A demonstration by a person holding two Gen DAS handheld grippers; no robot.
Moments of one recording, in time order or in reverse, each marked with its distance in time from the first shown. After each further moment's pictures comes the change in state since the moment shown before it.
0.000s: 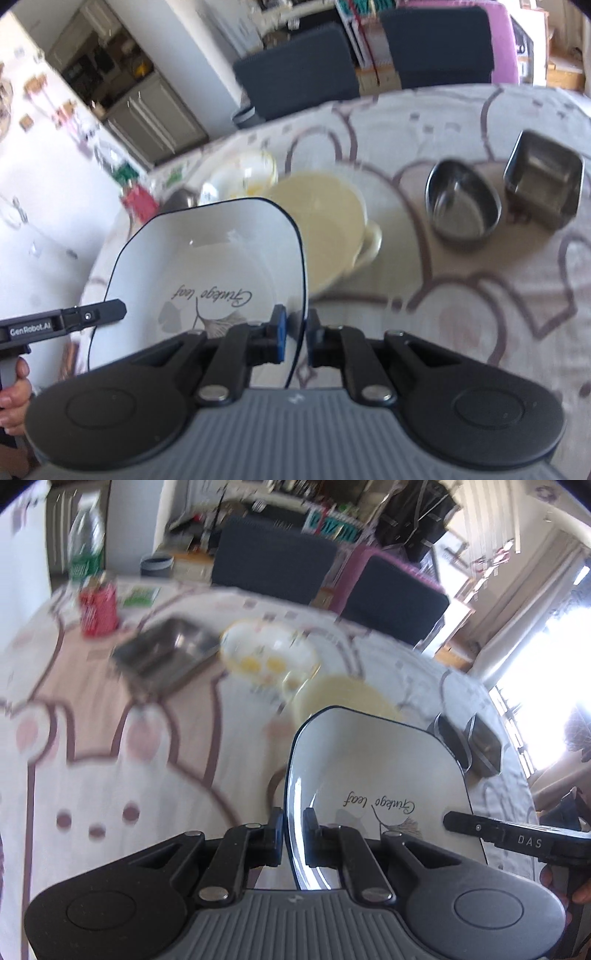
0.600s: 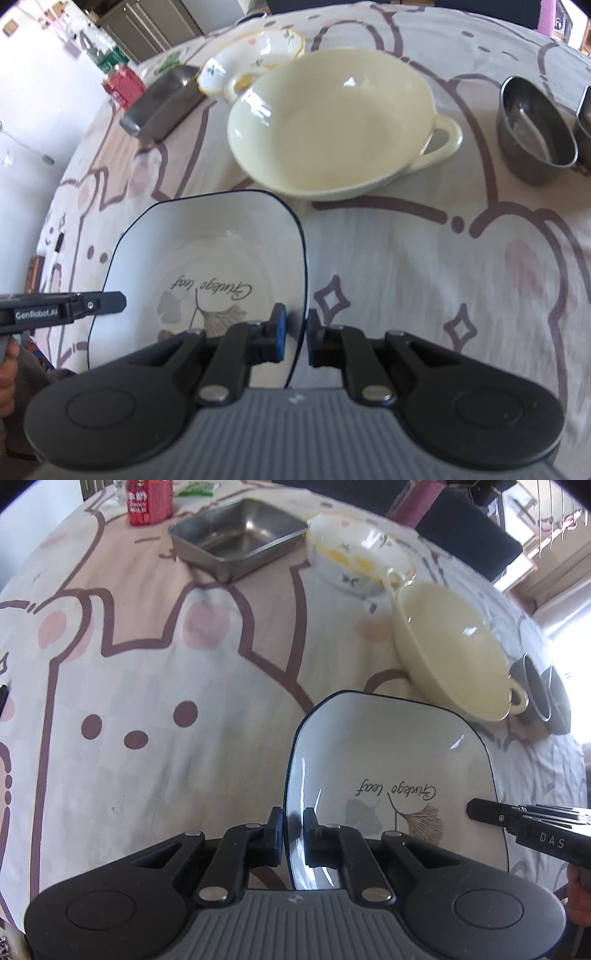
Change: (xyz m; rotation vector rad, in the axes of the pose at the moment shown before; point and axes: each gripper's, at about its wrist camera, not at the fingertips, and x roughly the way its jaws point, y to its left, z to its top) left arm 0.053 0.056 -0.027 -0.076 0.261 0.129; right arm 0.076 0.045 -0.050 -0.091 0.272 -0.065
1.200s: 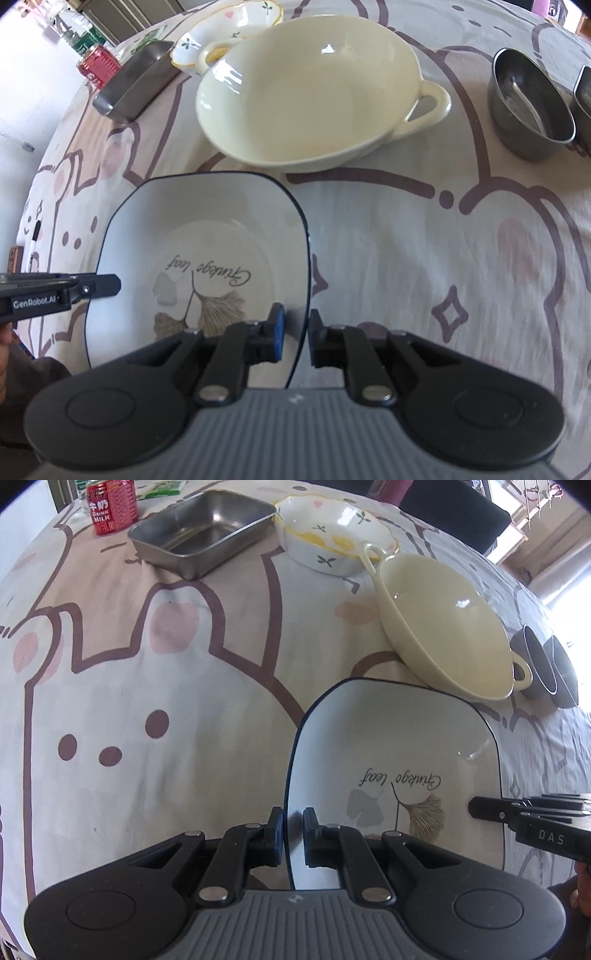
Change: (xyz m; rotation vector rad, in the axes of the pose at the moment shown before) left arm 0.017 -0.020 0.006 0.085 0.028 0.024; right arm 0.022 -0.005 -0.001 0.008 0.064 -0.051
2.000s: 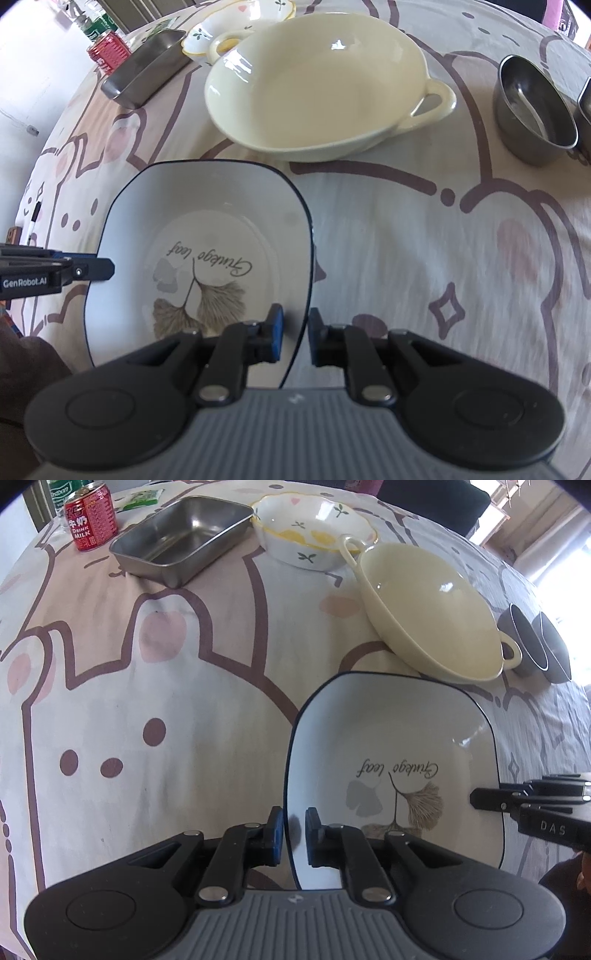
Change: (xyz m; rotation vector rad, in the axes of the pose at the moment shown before) left arm -0.003 -0.002 -0.004 0.082 0.012 -0.001; right arm 0.006 0.005 -0.007 -0.040 -0.007 -0.001
